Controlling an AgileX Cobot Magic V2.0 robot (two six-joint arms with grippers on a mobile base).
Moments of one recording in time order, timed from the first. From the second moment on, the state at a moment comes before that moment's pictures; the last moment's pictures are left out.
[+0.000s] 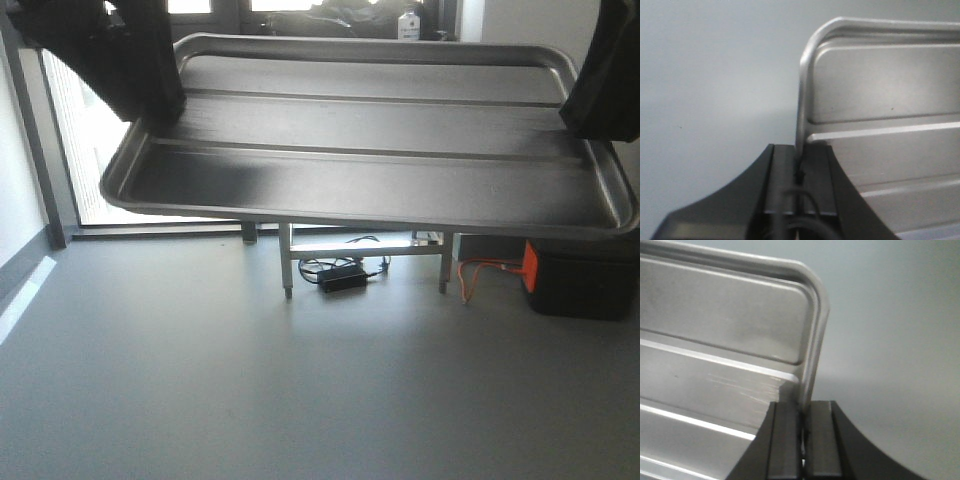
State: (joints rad) left arm -0.73 1.47 -1.33 0.11 1.04 -0.57; right arm 0.50 1.18 -0.98 -0.09 0.87 0.50
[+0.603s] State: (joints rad) left arm -0.73 1.51 -1.33 0.11 1.03 -0.57; right arm 0.50 1.18 -0.98 -0.09 0.88 0.50
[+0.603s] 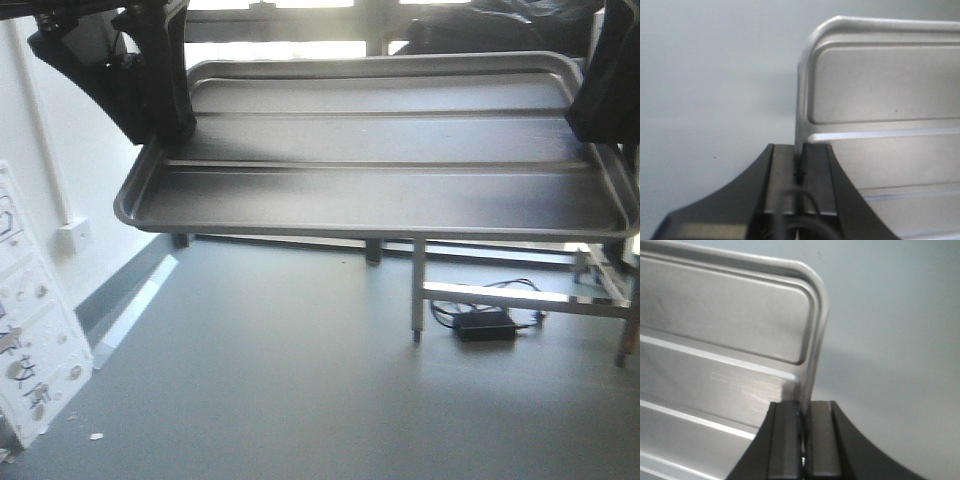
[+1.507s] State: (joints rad) left arm -0.73 1.51 -1.34 0.11 1.03 -0.57; right arm 0.50 1.18 -0.98 -0.09 0.88 0.50
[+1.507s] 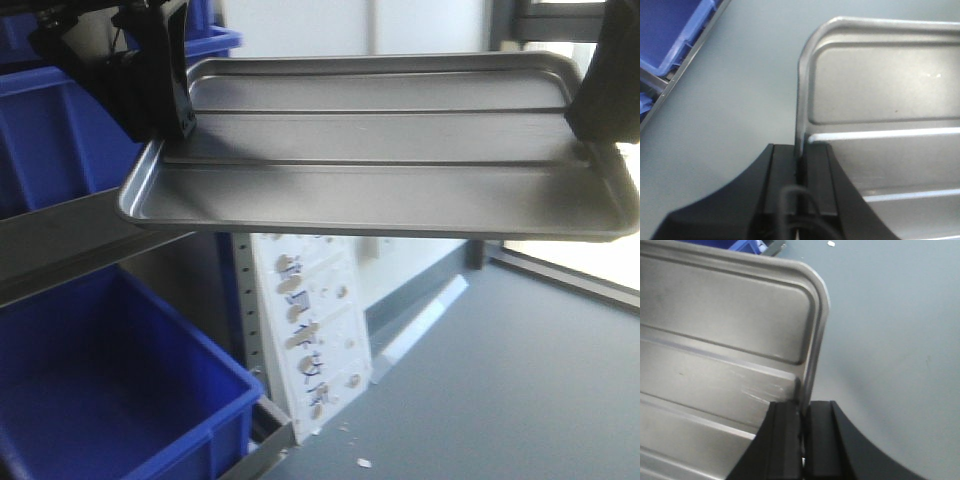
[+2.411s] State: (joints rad) left arm -0.73 1.51 -1.34 0.11 1.03 -0.57; right arm 0.50 1.18 -0.98 -0.09 0.88 0.50
